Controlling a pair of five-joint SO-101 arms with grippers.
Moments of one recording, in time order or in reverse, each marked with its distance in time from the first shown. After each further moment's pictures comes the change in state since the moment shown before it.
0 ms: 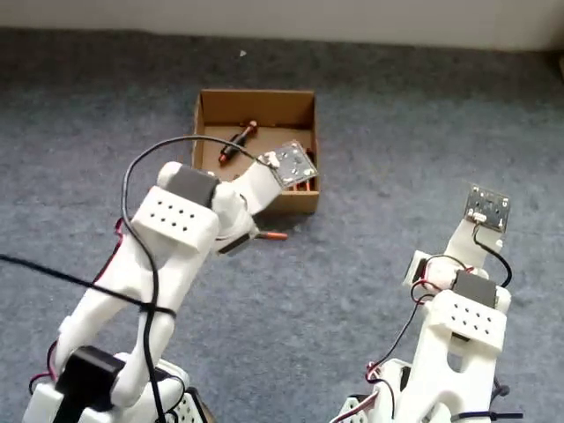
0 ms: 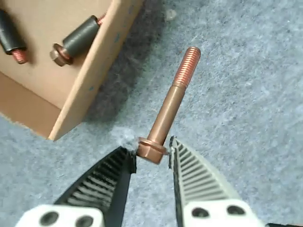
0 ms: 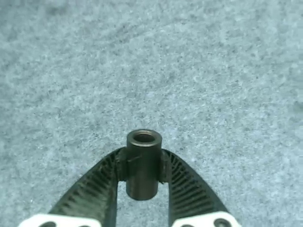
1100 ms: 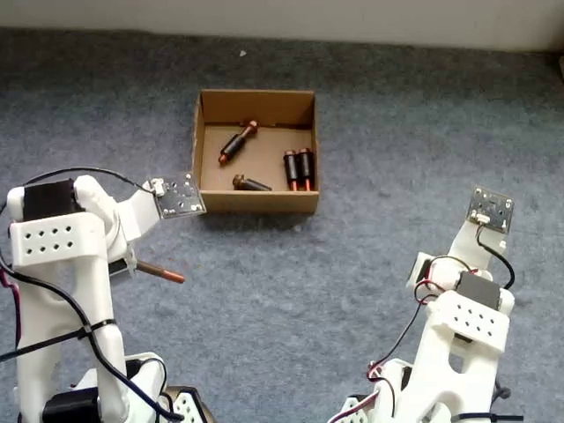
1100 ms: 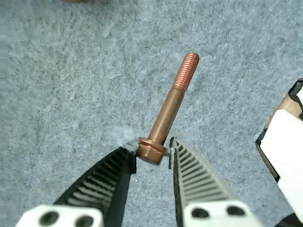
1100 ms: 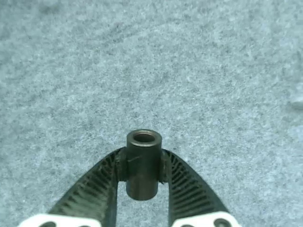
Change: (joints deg) left arm -34.5 -13.5 2.1 18.6 -44.2; right arm 1.7 0.0 0.0 0.0 1.8
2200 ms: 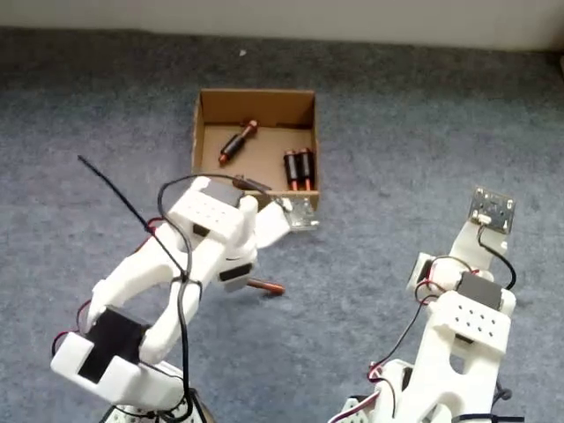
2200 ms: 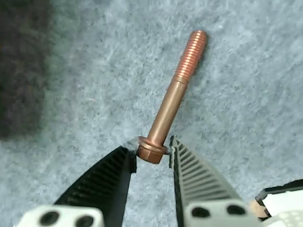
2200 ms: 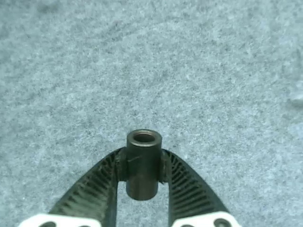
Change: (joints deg) left arm 36.7 27.2 5.6 -21.3 35.2; right arm 0.2 0.0 0.0 1.0 0.0
